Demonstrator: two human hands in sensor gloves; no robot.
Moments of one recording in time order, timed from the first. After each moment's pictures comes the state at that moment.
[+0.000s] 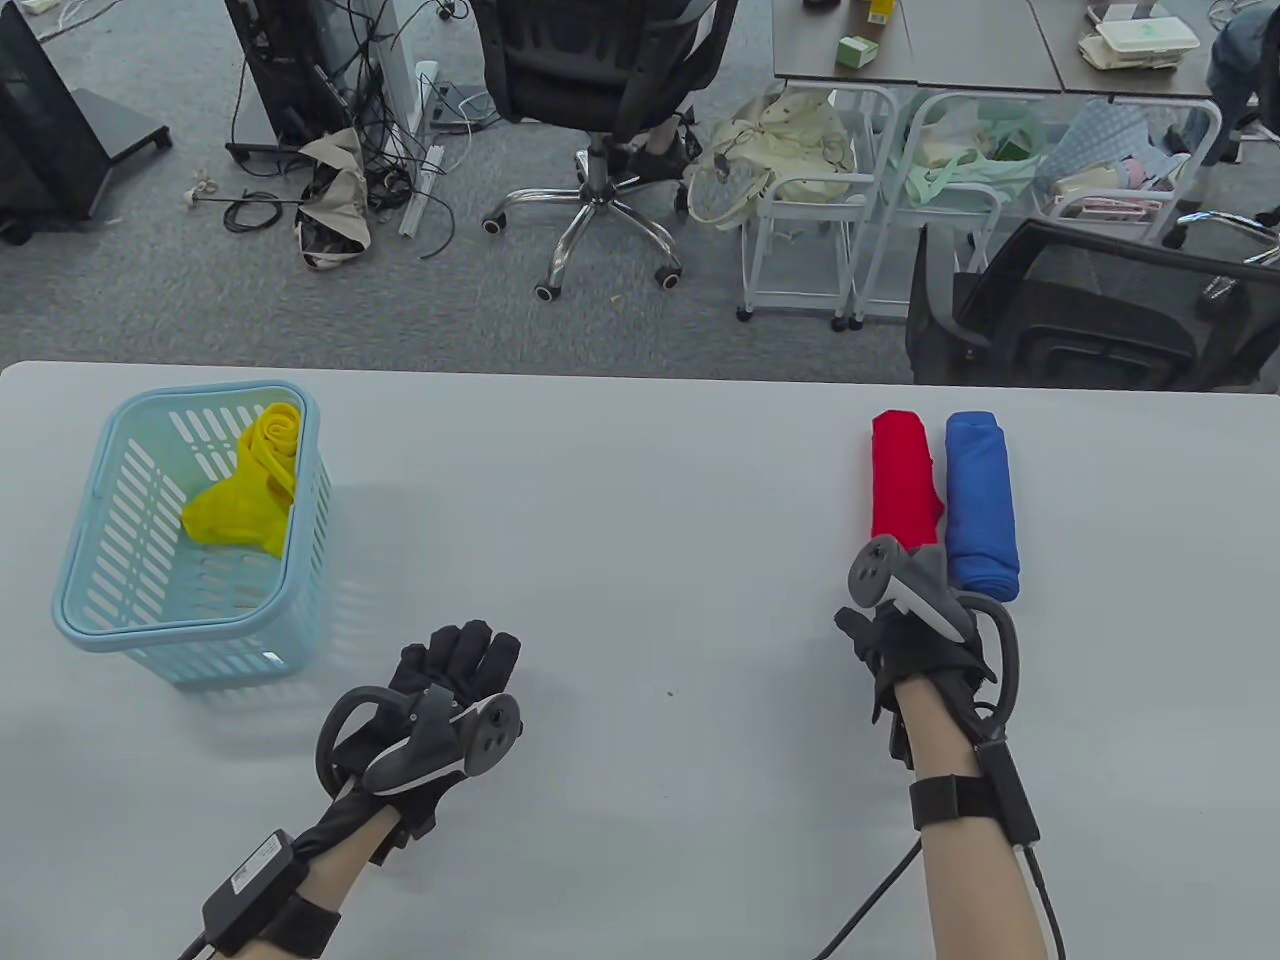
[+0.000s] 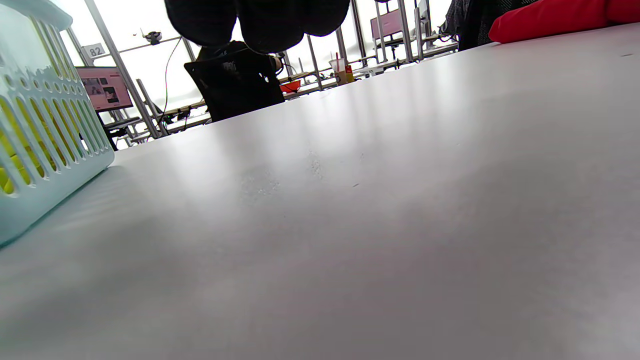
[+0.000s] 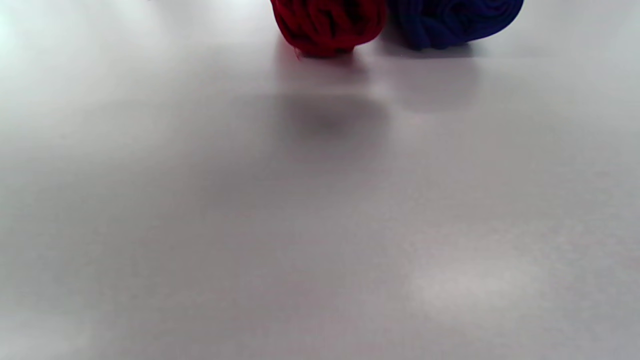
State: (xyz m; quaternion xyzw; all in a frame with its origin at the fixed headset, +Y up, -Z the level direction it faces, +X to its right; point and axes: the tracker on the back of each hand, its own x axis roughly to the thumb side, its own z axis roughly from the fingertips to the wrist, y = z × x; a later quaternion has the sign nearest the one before) left_hand -0.199 -0.741 -0.279 -0.05 -0.15 -0.14 0.98; right_hand 0.220 -0.732 -0.375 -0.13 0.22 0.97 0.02
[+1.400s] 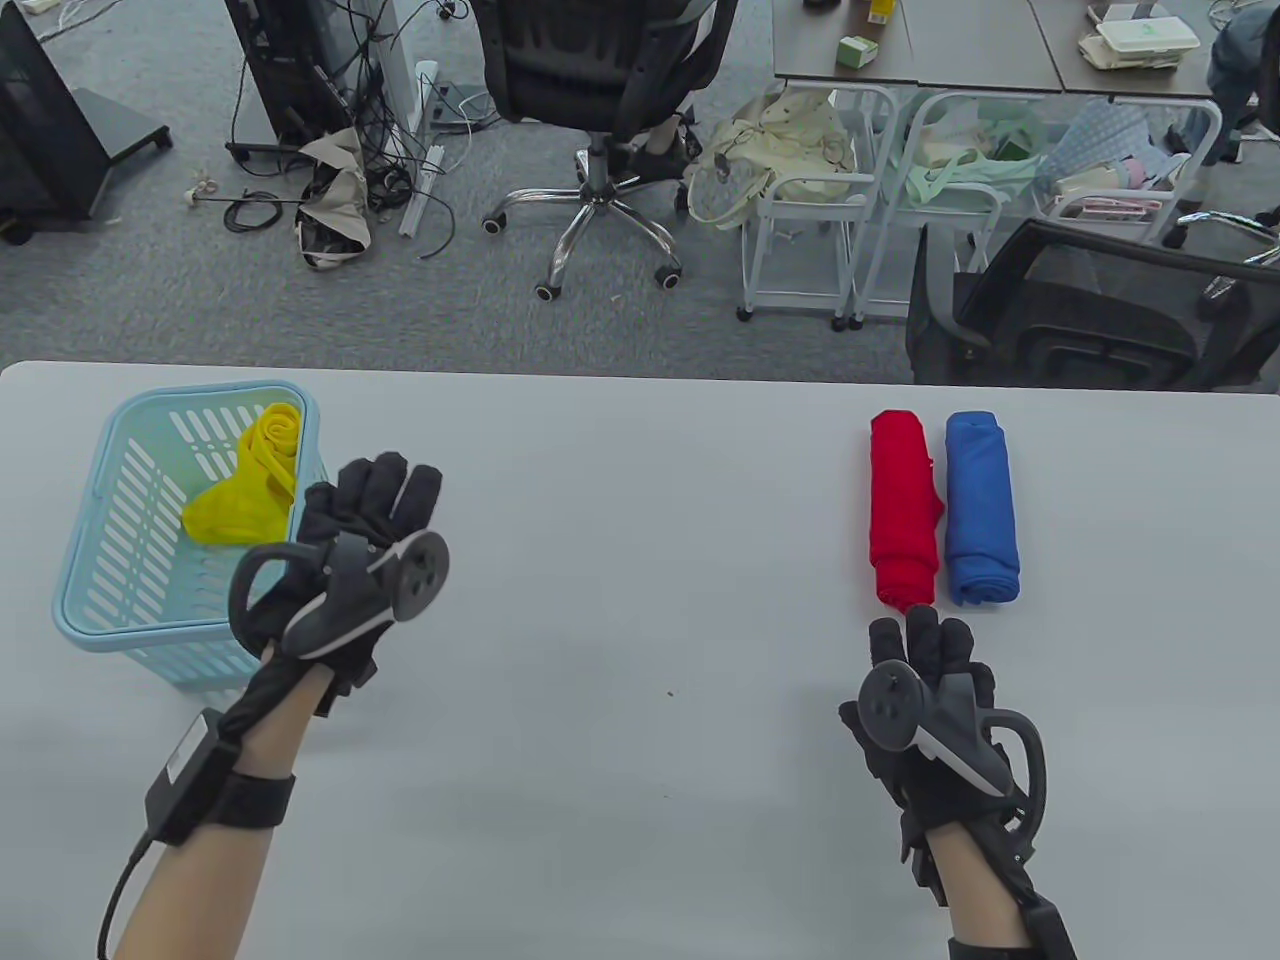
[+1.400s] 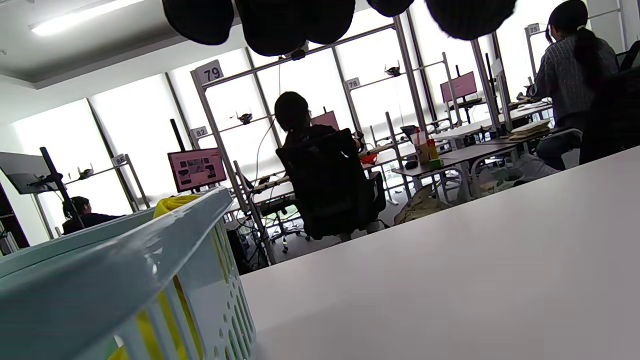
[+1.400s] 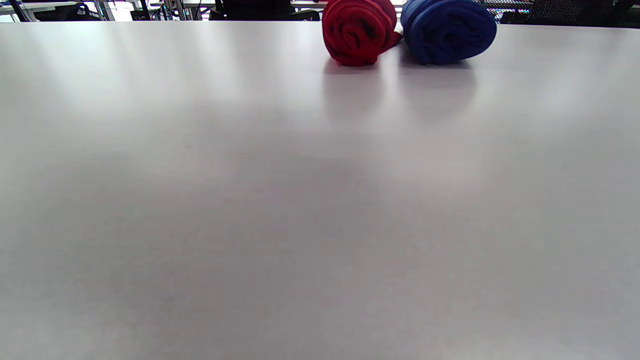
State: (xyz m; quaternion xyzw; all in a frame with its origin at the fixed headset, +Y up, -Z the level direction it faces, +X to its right) left_hand -0.255 -0.595 -0.366 0.05 -0.04 -0.15 0.99; right_hand 0.212 -0.728 -0.266 -0.03 0.14 0.99 0.01
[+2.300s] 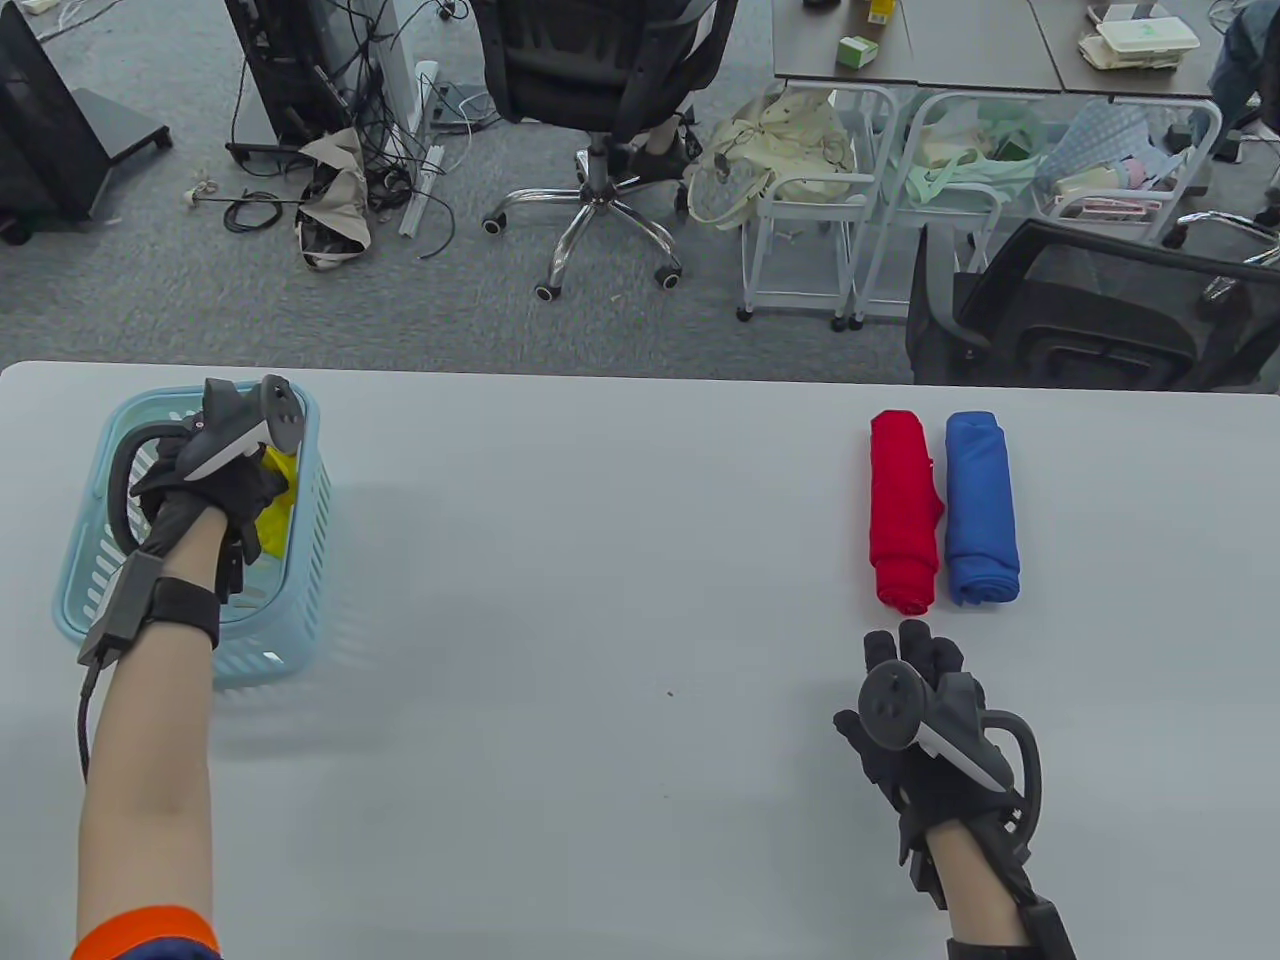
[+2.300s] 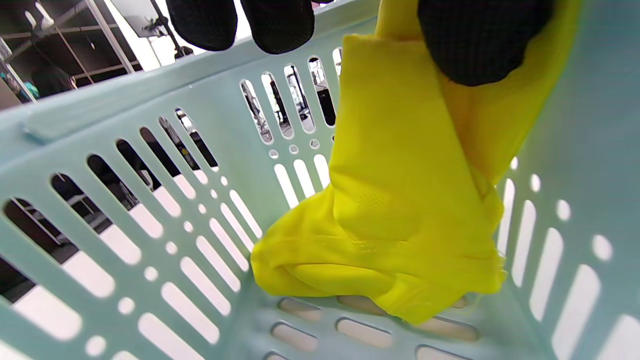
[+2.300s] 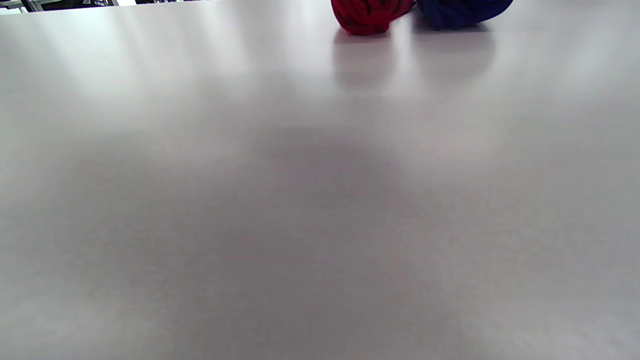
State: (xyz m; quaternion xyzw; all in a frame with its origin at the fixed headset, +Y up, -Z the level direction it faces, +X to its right) left_hand -0.383 -0.638 -0.484 -0.15 0.13 -0.12 0.97; right_hand 0.213 -0.736 -0.267 -0.01 0.17 0.98 0.03
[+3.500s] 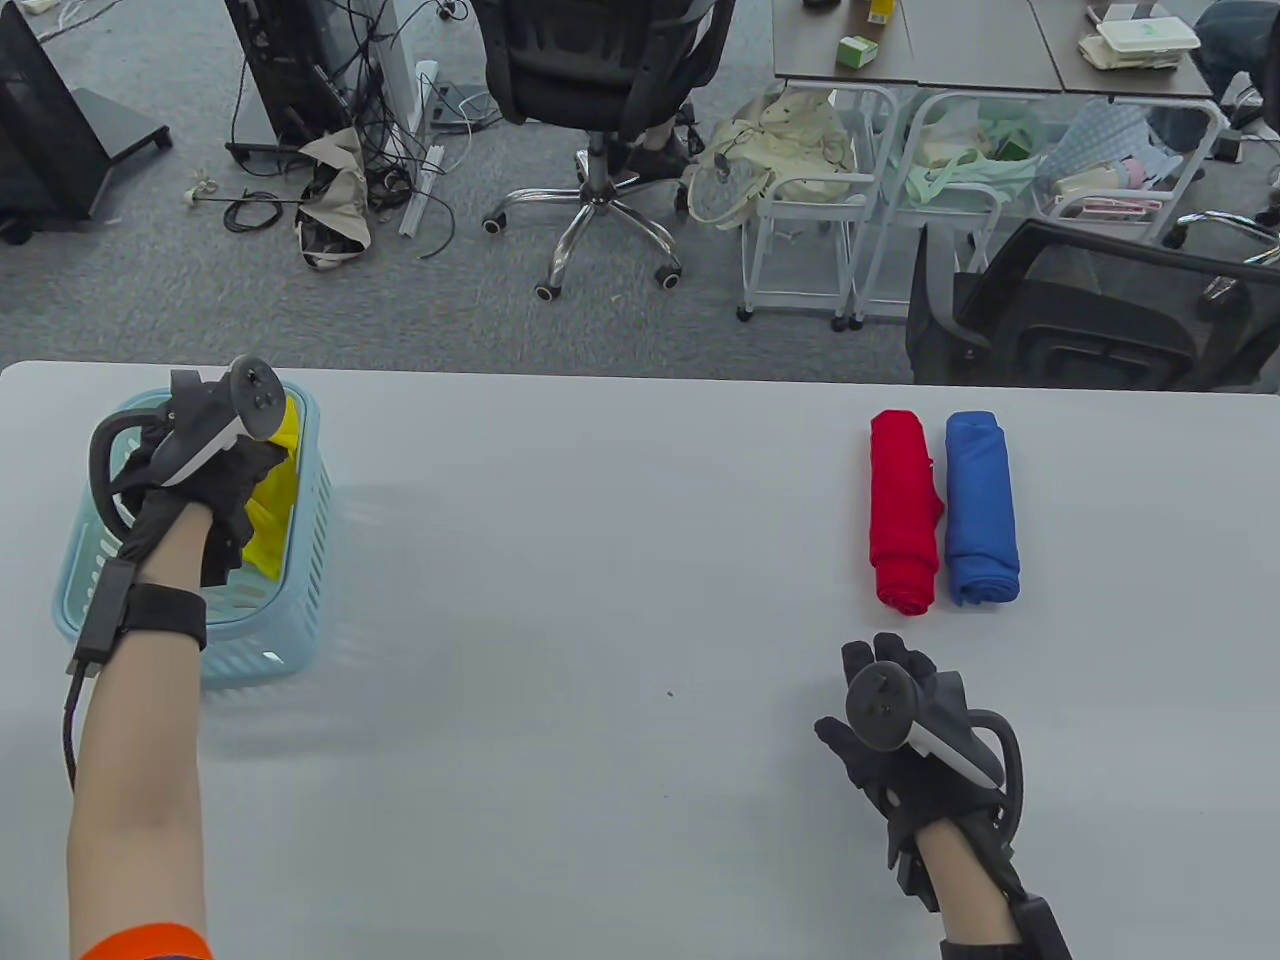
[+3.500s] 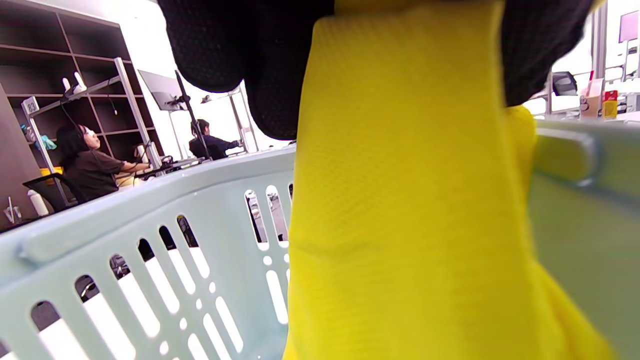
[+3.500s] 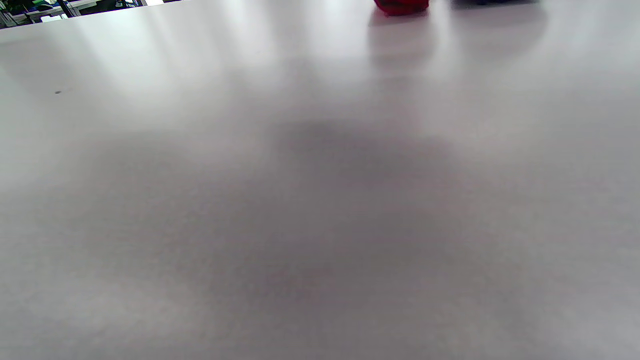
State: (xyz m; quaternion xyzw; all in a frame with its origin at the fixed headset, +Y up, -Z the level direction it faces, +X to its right) left_hand -0.374 -0.587 -0.463 0.00 0.11 -0.11 0.99; right_hand 0.202 -0.740 -0.269 0.02 0.19 0.98 0.06
